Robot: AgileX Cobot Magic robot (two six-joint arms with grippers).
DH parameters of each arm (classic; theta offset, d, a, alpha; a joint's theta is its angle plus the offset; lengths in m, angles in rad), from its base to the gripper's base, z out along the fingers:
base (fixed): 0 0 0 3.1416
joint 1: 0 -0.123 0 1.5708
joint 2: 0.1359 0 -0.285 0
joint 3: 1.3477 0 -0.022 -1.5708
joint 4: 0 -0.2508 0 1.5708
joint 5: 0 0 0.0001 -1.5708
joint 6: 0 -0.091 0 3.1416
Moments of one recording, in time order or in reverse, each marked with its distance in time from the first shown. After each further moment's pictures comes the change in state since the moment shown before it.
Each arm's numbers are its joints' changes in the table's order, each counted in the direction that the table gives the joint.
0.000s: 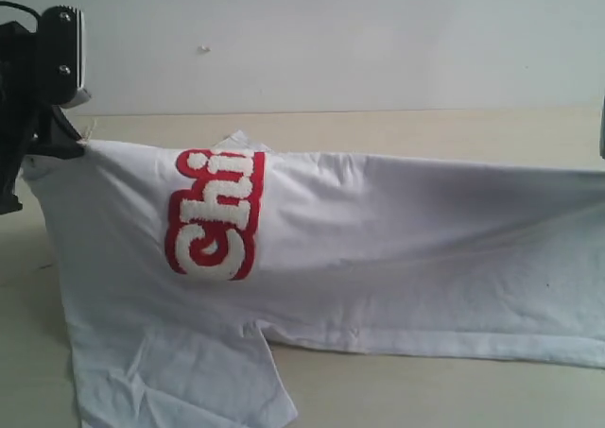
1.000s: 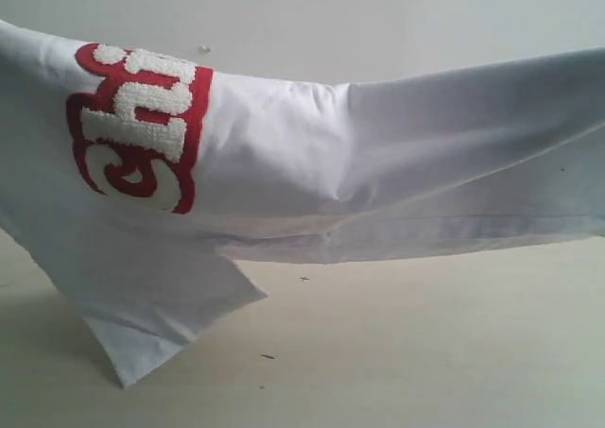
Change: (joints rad) left arm 0.027 -0.502 0.000 -0.082 0.097 0.258; right arm -0.038 -0.431 -0.128 -0.137 0.210 -0.103
